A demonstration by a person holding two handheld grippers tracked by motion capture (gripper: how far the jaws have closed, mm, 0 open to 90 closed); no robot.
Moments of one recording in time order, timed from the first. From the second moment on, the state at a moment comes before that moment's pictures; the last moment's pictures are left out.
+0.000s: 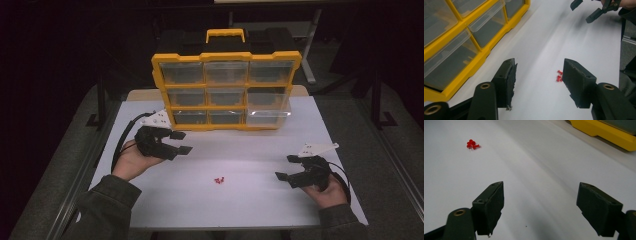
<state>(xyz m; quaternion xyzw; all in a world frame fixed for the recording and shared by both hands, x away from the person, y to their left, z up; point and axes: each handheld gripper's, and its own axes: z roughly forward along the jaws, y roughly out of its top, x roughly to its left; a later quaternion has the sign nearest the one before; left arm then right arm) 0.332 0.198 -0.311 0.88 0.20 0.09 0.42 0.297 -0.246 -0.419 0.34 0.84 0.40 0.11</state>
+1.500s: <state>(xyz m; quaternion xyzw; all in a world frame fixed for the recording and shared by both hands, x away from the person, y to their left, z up) 0.284 0.239 -0.392 0.84 0.30 0.15 0.42 0.313 -0.188 -0.379 0.27 0.88 0.38 0.03</state>
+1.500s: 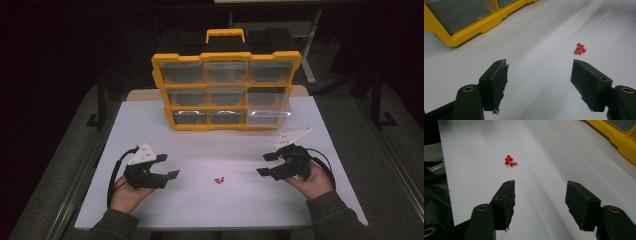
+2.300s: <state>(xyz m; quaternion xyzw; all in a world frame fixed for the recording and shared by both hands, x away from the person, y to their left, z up) 0.284 0.246 -0.391 0.84 0.30 0.16 0.43 0.347 -0.082 -0.396 0.17 0.93 0.32 -0.02</state>
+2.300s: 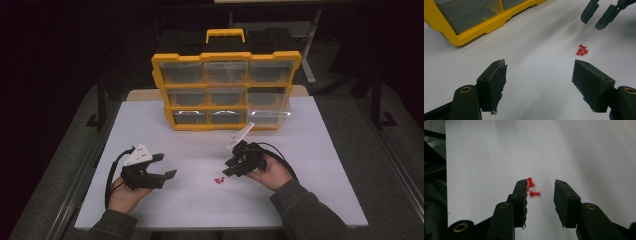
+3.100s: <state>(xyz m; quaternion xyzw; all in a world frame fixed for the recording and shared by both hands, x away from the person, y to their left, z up) 0.282 0.243 -0.390 0.84 0.29 0.16 0.43 0.359 -0.042 -0.426 0.13 0.95 0.27 -0.05</state>
